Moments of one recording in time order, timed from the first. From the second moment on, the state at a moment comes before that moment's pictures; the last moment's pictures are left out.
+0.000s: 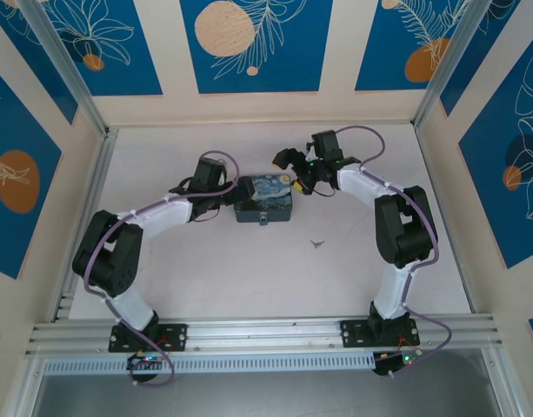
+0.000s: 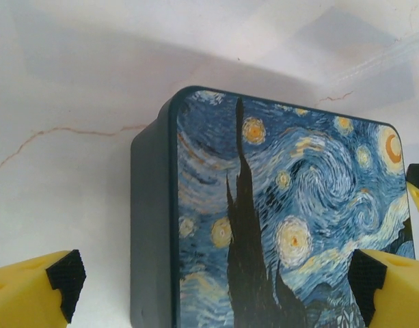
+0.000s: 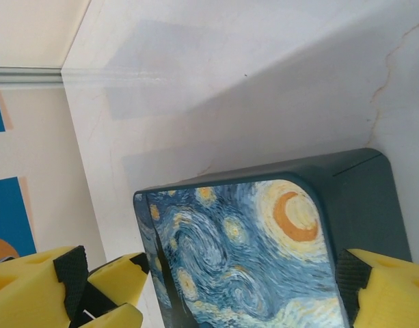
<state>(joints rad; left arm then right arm) -0.47 1.68 1.03 -0.11 0.13 -0.68 0.32 1.87 1.31 -0.25 -0.50 0.95</state>
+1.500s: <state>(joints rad) -0.59 1.45 0.90 -0.15 0.11 -0.74 0.46 1.48 0.73 -0.48 -0.33 0.77</state>
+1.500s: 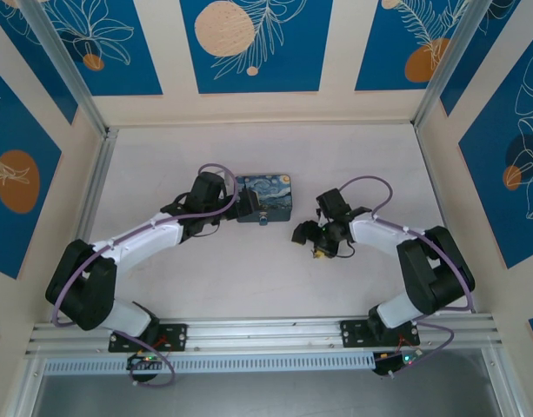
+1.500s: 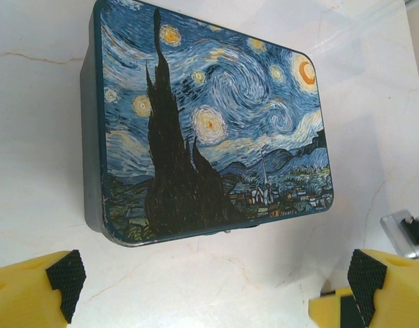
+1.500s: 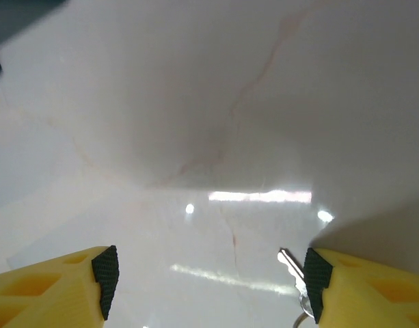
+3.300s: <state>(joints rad) -0.59 1.46 0.90 -0.15 0.11 -0.74 0.63 1.55 0.83 -0.73 -0.03 0.58</state>
